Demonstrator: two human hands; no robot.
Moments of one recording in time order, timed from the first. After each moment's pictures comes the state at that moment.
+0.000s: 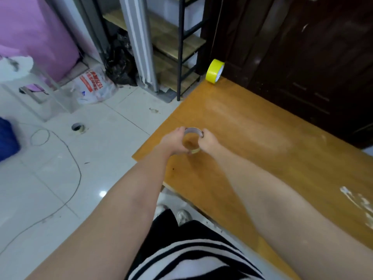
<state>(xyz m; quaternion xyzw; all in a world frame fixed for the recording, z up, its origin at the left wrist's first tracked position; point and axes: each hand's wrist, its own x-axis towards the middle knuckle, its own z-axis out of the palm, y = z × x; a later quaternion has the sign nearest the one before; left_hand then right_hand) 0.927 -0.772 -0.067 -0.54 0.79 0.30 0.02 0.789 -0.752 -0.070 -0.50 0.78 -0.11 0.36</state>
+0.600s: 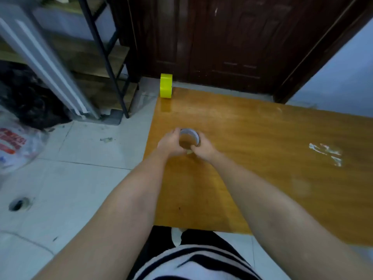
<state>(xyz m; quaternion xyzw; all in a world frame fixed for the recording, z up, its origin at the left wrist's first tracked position) 0.863 -0.890 -0.066 -0.36 0.87 0.34 0.06 0.760 -0.793 -0.063 -0.31 0.84 -0.22 0.39</state>
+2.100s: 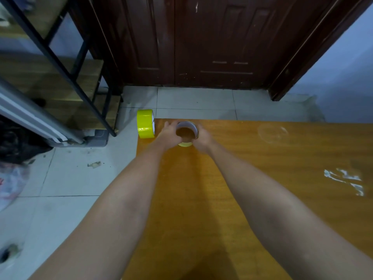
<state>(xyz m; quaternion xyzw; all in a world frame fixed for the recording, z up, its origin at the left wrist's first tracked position) 0.692 -1.031 -0.082 -0.37 0.83 0.41 0.07 0.600 -0.927 -0.081 -0.26 0.86 -0.25 0.36</state>
